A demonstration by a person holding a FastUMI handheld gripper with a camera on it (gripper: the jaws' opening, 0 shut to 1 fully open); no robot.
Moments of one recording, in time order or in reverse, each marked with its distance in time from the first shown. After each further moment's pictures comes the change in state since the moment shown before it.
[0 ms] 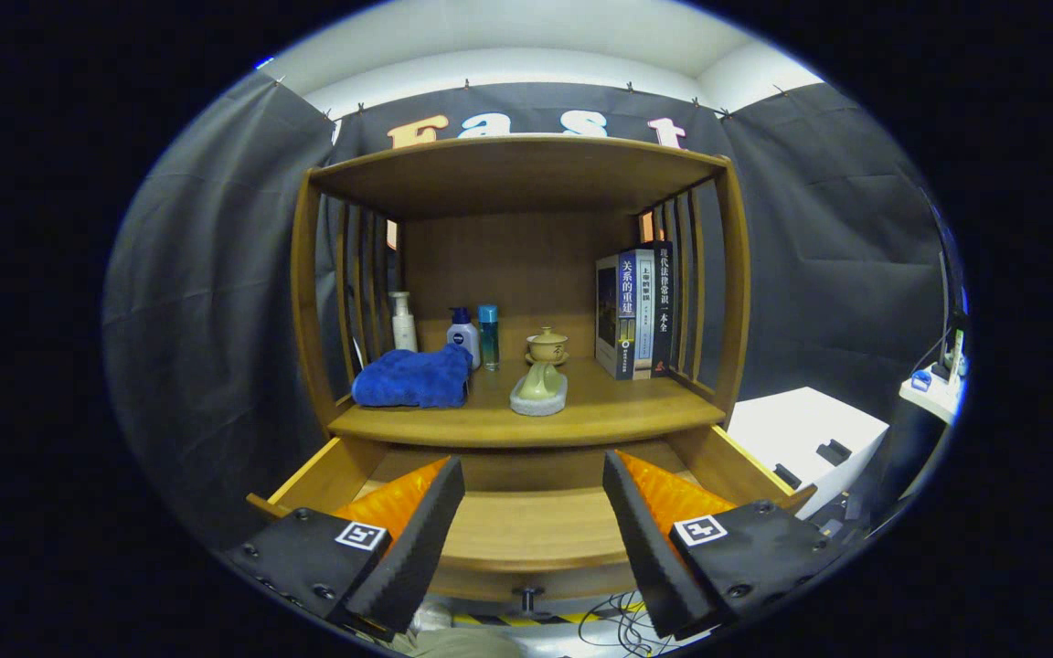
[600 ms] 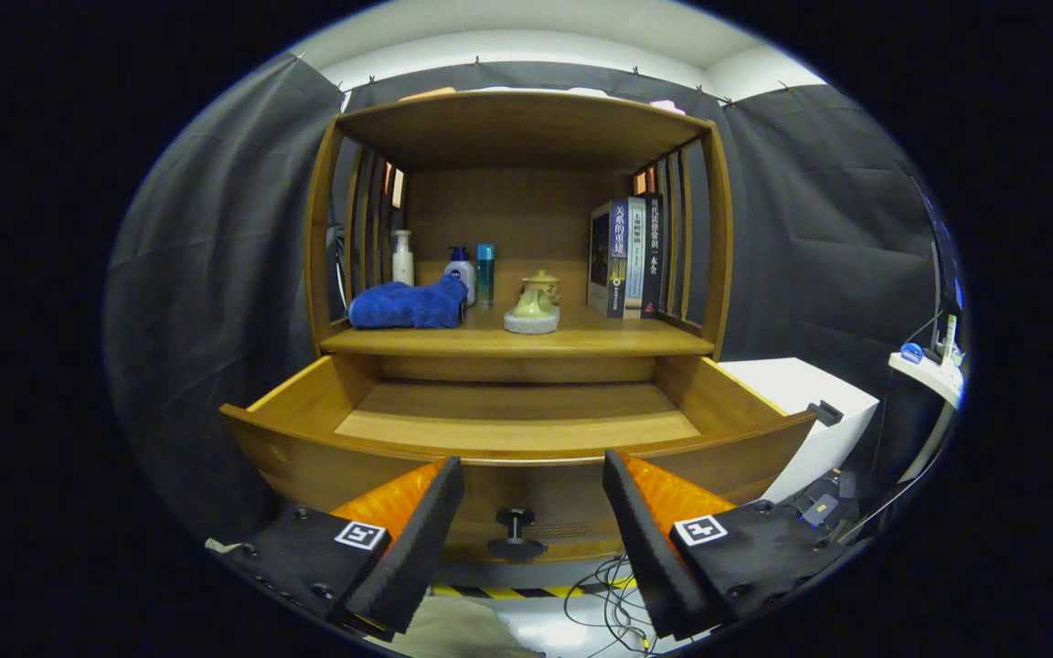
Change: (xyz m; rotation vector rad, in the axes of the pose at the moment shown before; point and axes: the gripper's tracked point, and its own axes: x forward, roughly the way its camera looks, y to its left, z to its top) arm -0.013 -0.009 -0.095 -0.041 0.112 -0.037
